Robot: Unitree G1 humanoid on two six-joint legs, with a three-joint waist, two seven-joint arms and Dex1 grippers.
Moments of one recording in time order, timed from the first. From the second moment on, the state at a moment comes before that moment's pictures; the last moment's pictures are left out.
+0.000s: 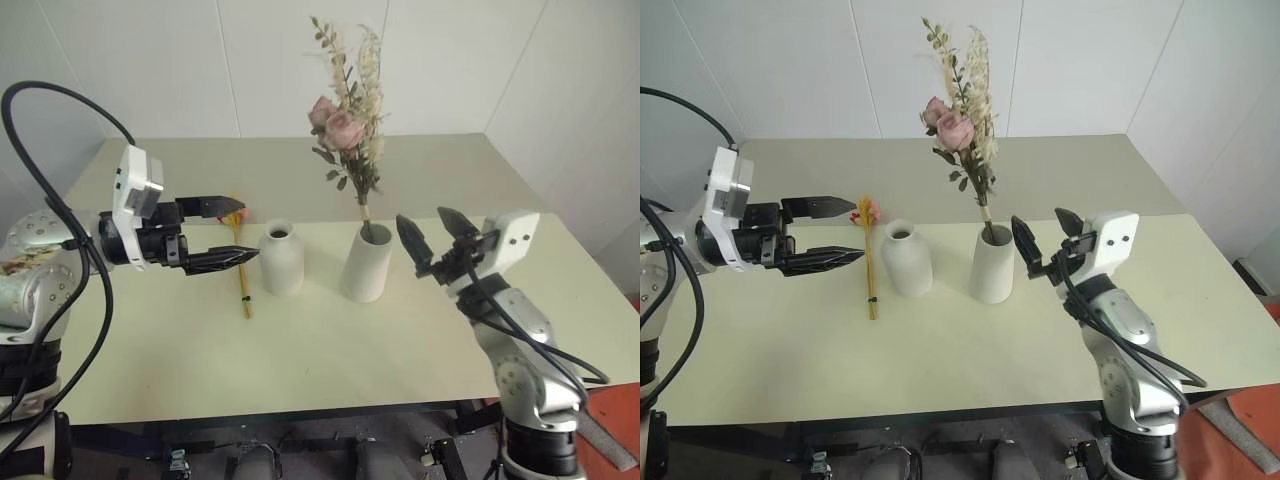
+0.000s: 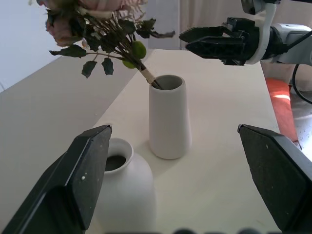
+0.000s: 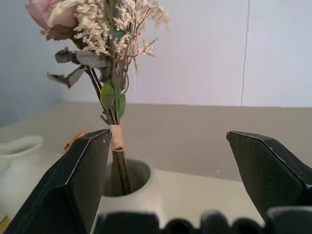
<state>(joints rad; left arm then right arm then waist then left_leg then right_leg) -0.56 0.92 0.20 -0.18 -0.70 0.64 -1.15 -0.24 -0.37 -0.19 -0.55 0.54 0.52 0.31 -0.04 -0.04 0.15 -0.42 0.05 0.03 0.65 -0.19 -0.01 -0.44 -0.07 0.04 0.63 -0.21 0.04</state>
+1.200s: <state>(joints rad) -0.85 0.60 -0.09 0.22 -0.32 1.26 -0.47 -0.26 -0.92 -0.33 -0.60 0.92 0.69 0.87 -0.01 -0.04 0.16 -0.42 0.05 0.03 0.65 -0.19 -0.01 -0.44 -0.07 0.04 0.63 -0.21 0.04</state>
